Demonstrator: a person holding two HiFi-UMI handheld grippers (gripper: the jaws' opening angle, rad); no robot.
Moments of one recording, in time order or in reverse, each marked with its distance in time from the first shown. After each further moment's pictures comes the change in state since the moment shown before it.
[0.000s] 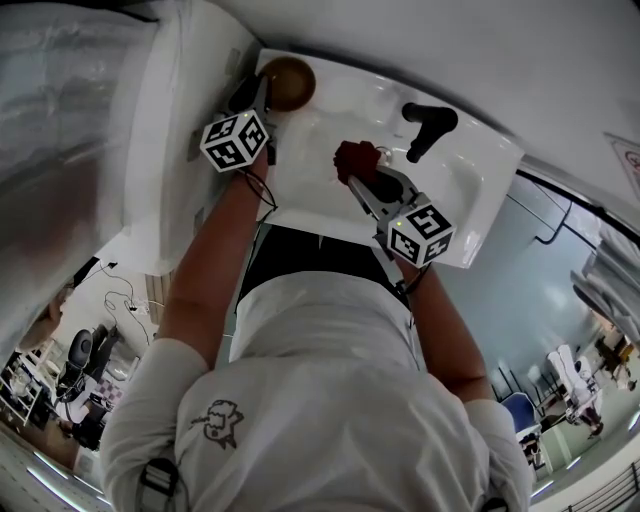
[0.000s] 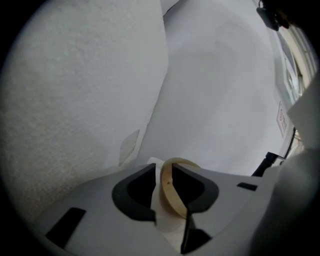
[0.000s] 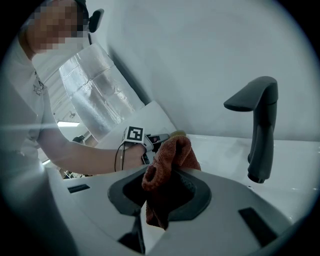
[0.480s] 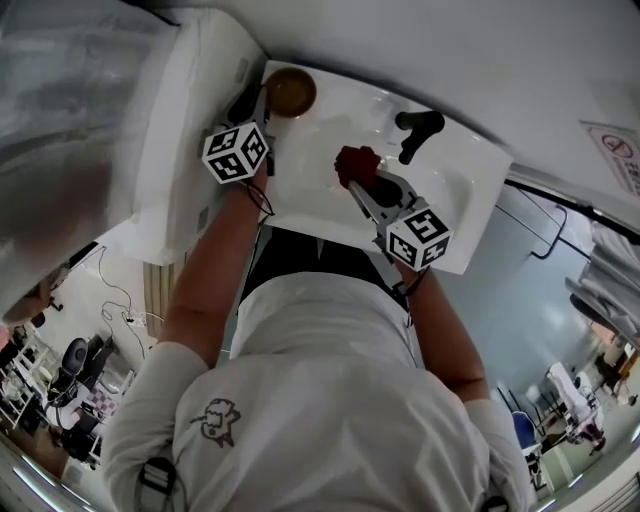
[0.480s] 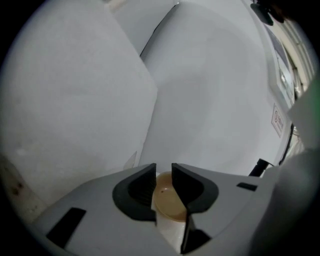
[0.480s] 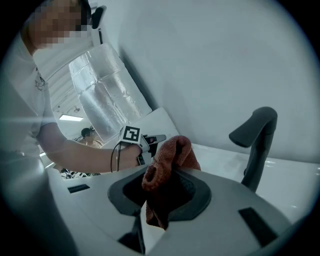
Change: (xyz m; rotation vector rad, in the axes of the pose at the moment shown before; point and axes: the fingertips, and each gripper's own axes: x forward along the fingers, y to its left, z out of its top) left arm -0.037 -0.015 0.035 0.057 -0.072 0.024; right arm -0.018 0.017 0.019 -0.099 -0.032 0.001
